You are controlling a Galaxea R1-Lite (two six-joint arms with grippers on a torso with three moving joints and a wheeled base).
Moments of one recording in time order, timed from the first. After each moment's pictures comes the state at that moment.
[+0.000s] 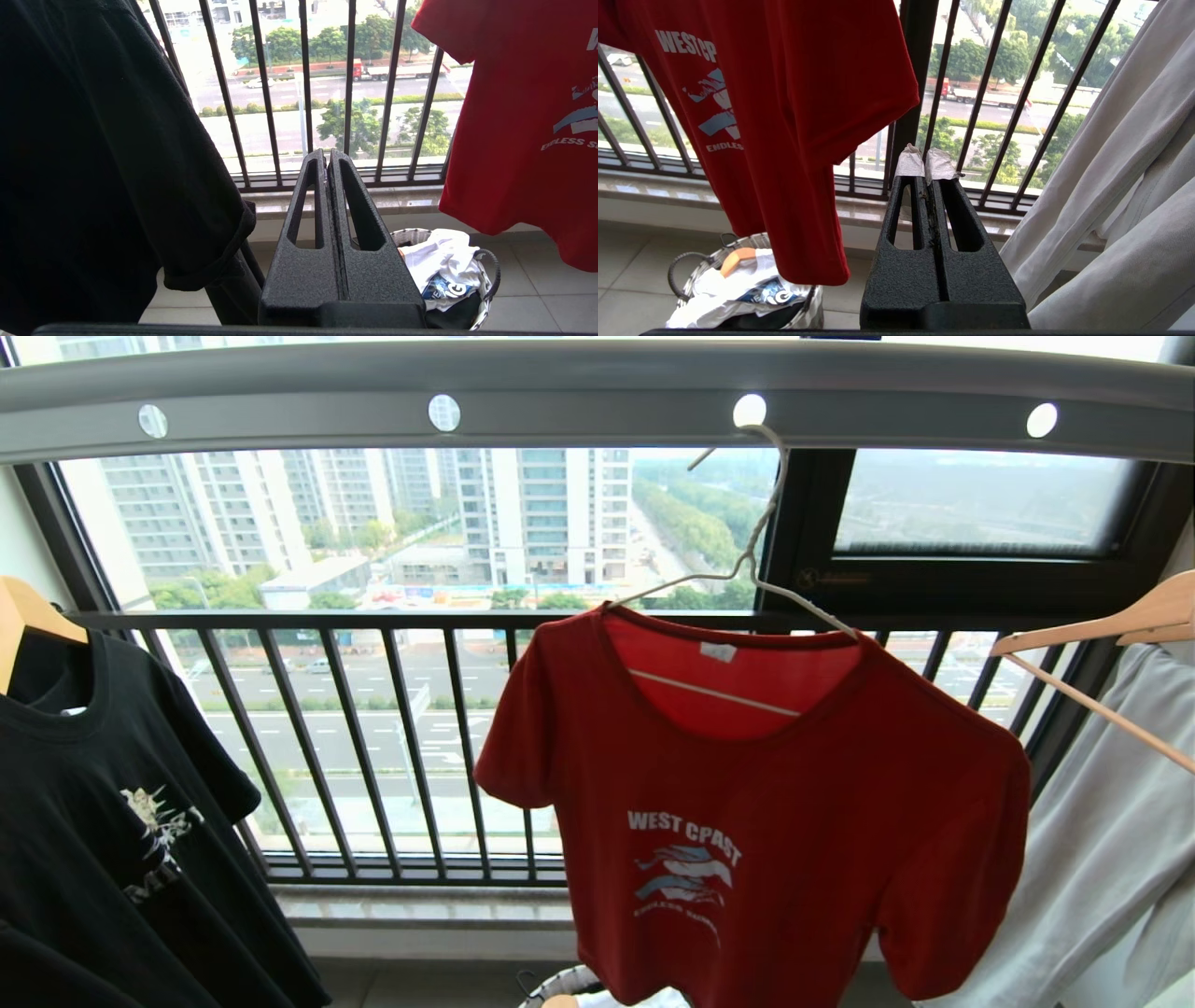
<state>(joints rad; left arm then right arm) -0.01 0.00 -0.01 0.04 -0.03 0.04 0.01 0.00 0.00 0.01 0.02 -0.07</state>
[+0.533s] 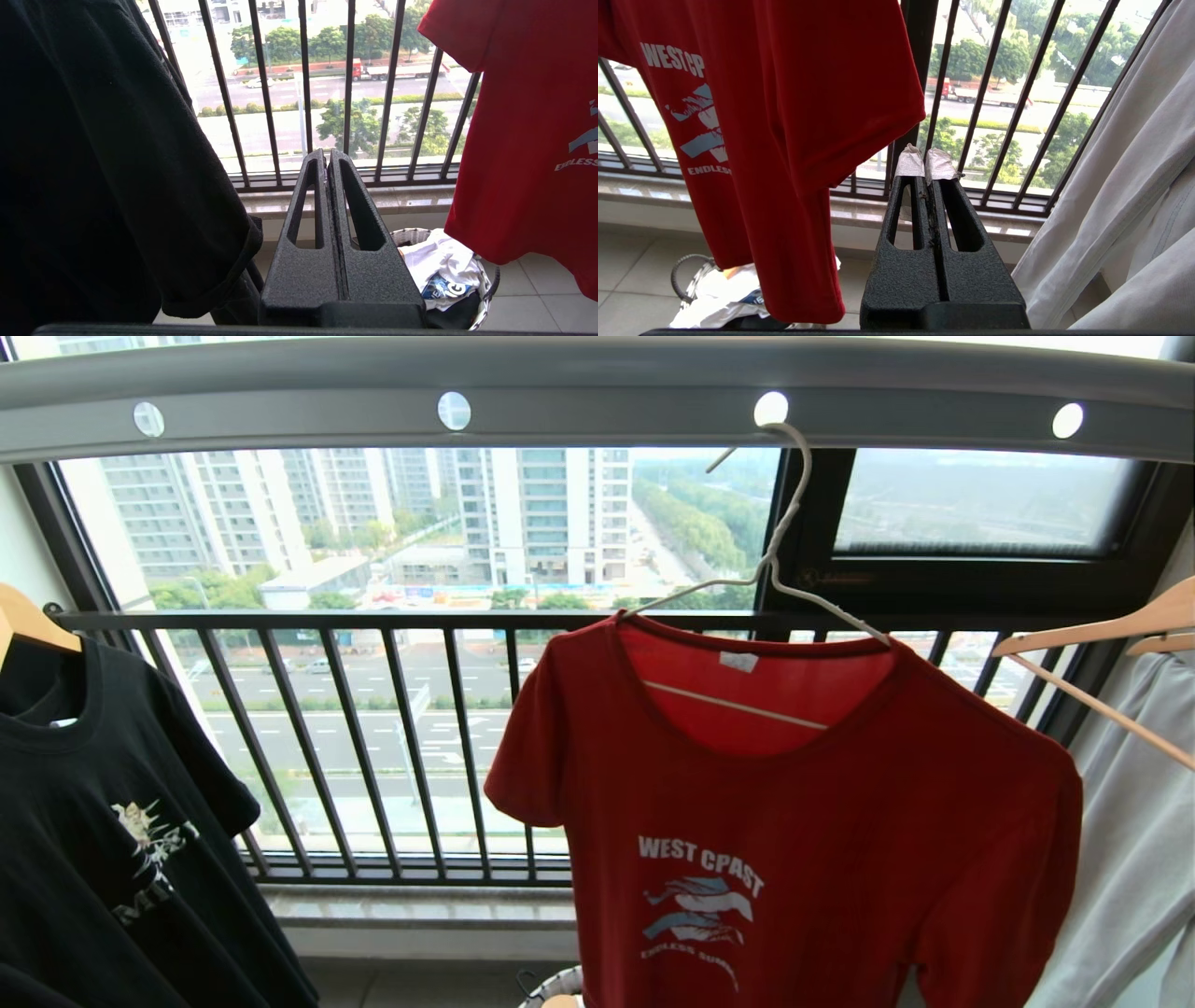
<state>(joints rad) -0.01 0.00 -0.01 0.04 -0.03 0.04 0.01 0.00 0.00 0.01 0.02 -0.06</state>
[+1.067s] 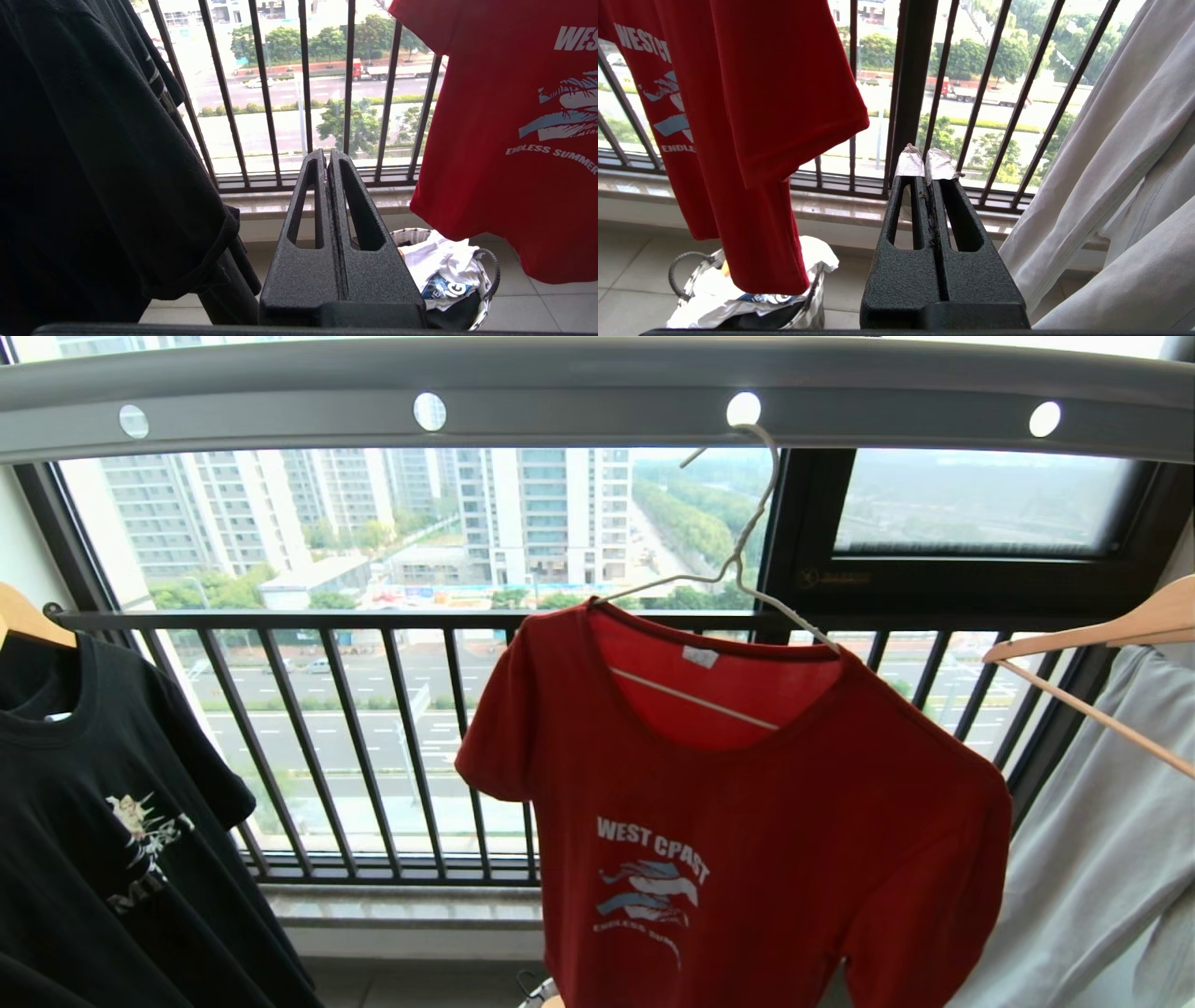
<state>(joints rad) -0.01 0.00 -0.01 0.04 -0.03 0.04 0.01 0.00 0.00 0.01 0.02 -0.07</state>
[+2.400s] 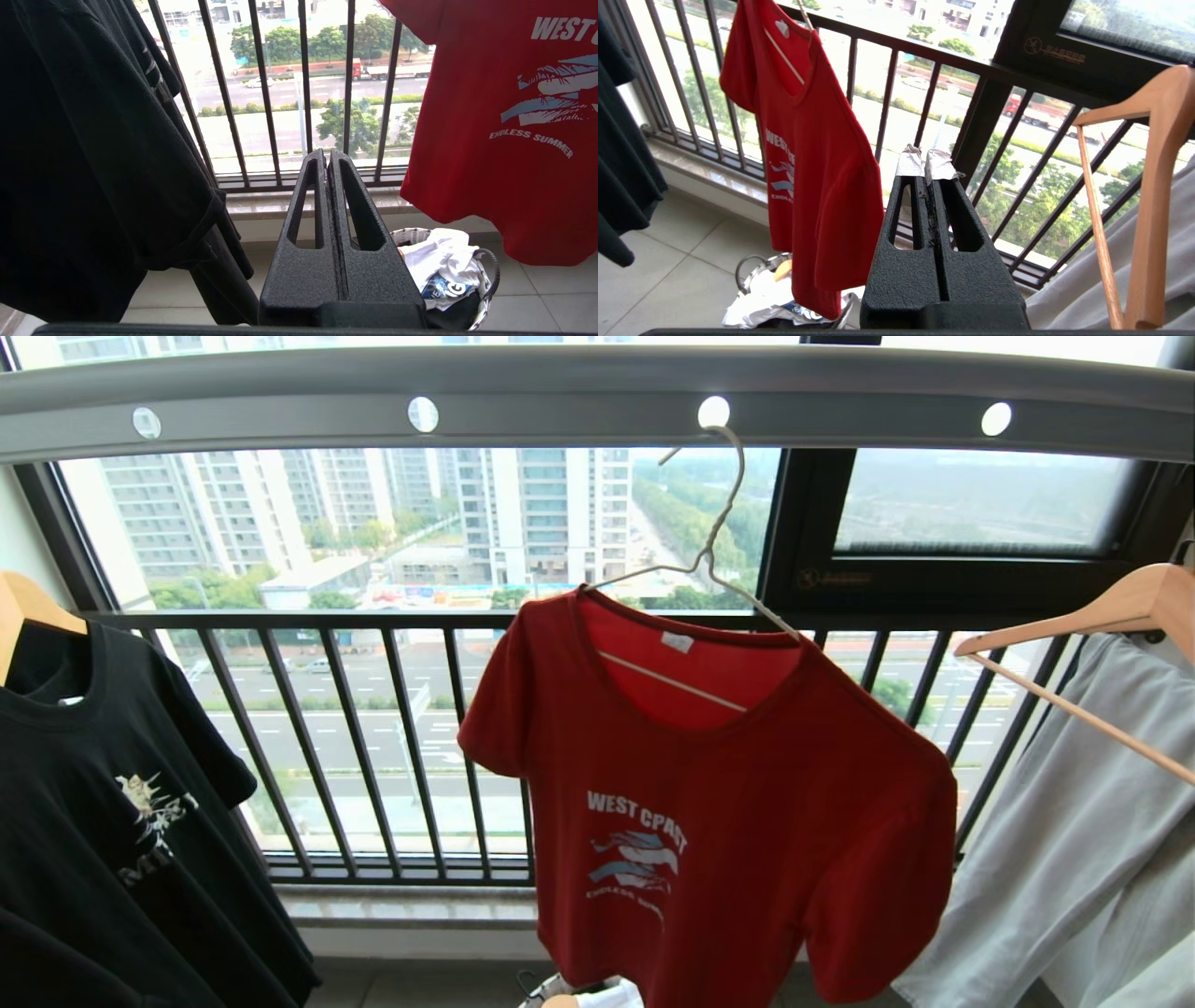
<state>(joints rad) -0.01 0.00 -0.01 0.04 -0.03 0.04 0.03 0.68 -0.88 0.23 0.27 -0.14</state>
